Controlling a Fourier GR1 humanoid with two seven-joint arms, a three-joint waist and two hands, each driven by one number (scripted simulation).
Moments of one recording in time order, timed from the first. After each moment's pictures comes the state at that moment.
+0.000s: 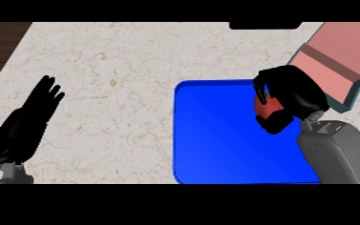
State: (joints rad) left arm -0.01 0.23 0.20 -1.65 0.23 -0.10 0.27; right arm -0.40 -0.36 0.21 -1.63 0.89 0.45 0.21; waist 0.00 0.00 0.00
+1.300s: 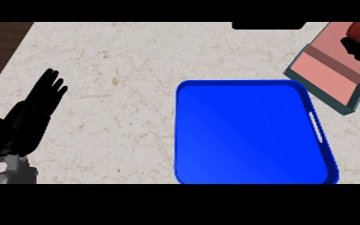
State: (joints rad) left arm -0.06 0.22 0.20 -1.66 0.21 -0.09 0.31; right arm -0.69 -0.56 -0.23 -1.57 0.84 0.45 0.27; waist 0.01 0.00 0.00
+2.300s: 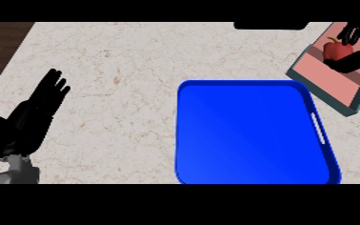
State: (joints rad) left arm -0.06 0.21 0.20 -1.66 0.20 -0.10 0.31; right arm -0.74 -0.58 -0.27 -0.87 0.90 0.18 -0.05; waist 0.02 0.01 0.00
